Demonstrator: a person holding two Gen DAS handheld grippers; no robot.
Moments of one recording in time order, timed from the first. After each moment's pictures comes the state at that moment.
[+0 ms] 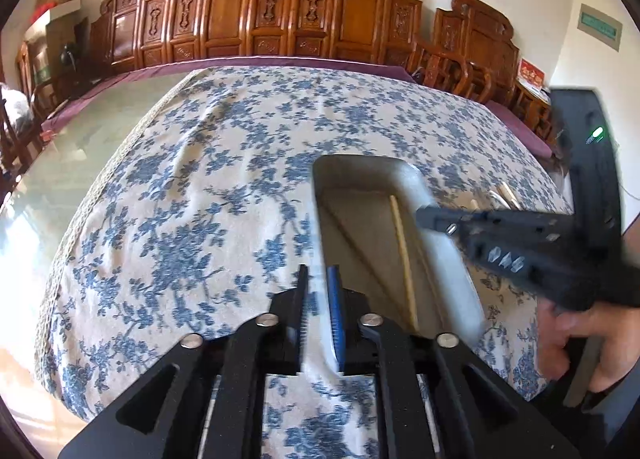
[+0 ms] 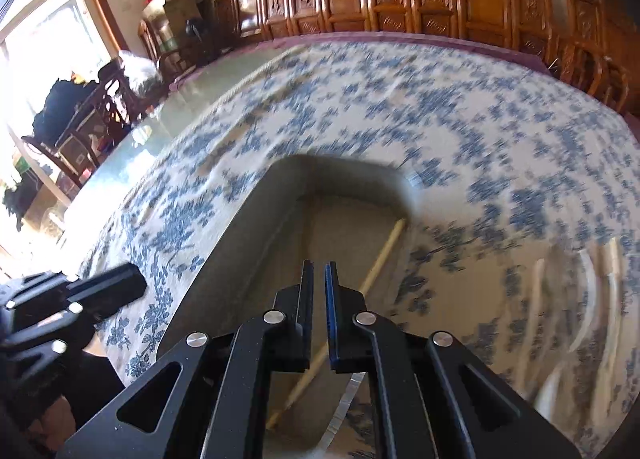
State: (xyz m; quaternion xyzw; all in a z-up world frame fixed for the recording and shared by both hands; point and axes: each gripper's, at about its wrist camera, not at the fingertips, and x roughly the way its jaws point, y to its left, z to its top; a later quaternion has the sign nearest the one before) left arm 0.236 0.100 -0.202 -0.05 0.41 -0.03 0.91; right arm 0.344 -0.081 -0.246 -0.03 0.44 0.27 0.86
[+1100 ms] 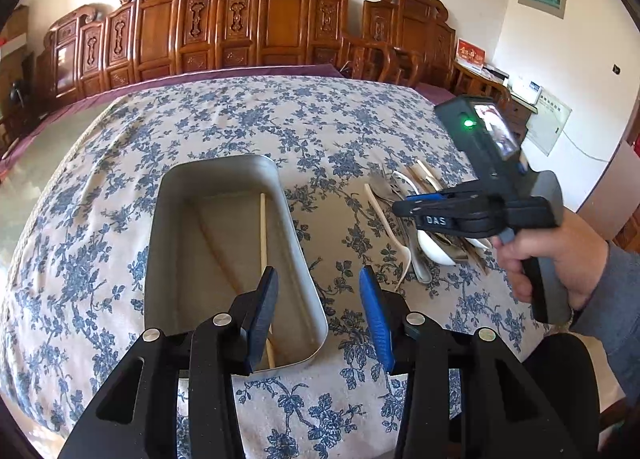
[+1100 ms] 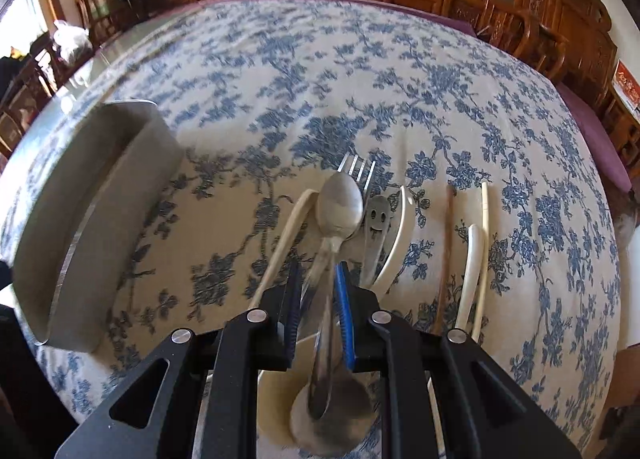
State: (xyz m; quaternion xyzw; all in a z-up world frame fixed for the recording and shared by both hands) left arm 0.229 -0.007 -0.204 -0.02 0.40 -0.12 0.91; right arm 0.394 -0.205 -0.297 -0.11 0.52 0.16 0.83
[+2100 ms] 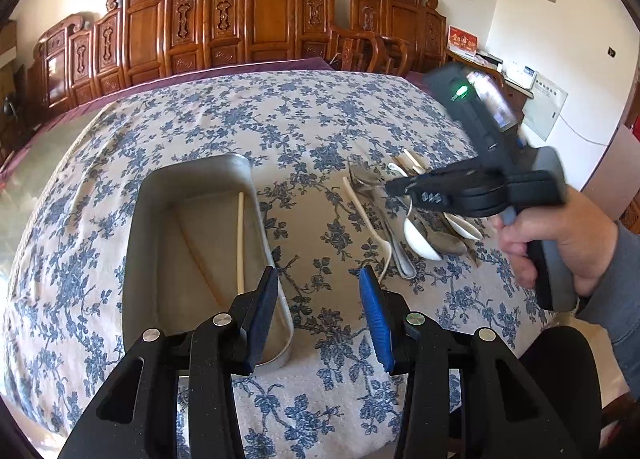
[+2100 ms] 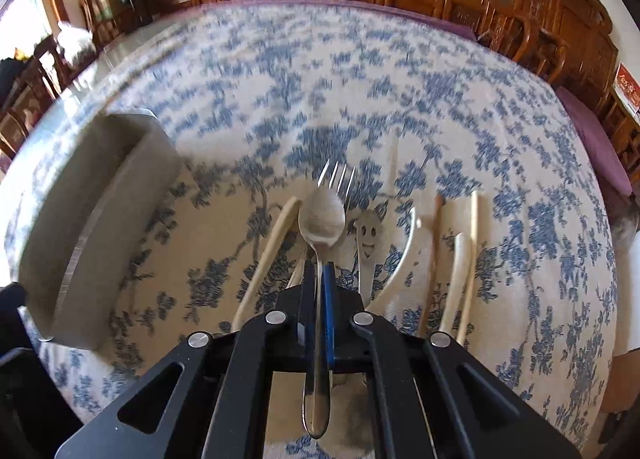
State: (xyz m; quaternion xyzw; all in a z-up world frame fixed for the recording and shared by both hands) left arm 0.227 -0.037 -0.203 0.01 0.40 -0.13 0.91; right arm 0.384 -0.219 -0.271 -0.10 0.49 0.18 0.85
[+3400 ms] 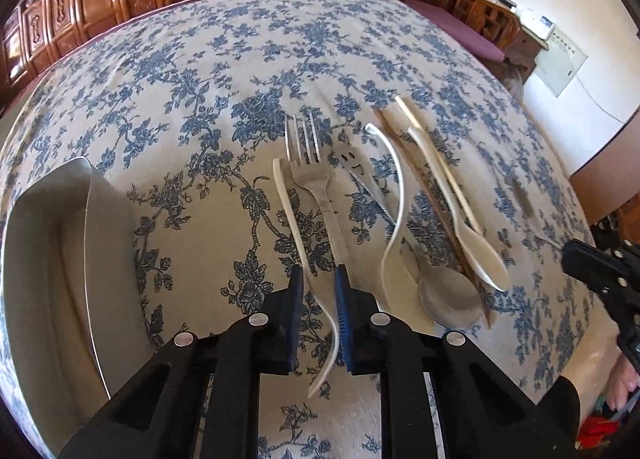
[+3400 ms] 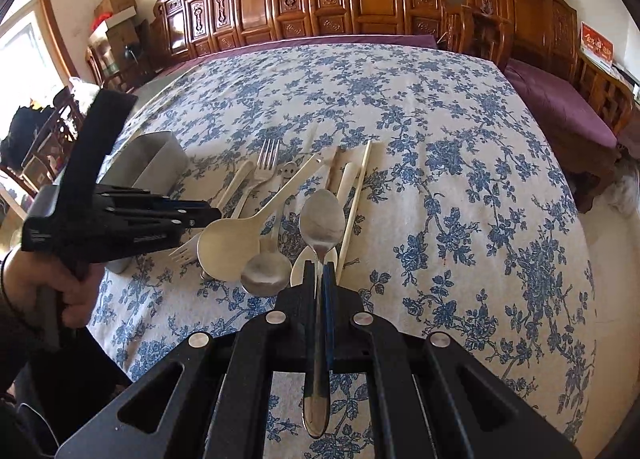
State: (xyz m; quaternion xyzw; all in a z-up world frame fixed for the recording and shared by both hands) left arm 0.344 -0.127 -0.264 0.02 0.54 -0.14 0.83; right arm 0.299 -0.344 -0.245 -0.02 0.45 0.18 0.87
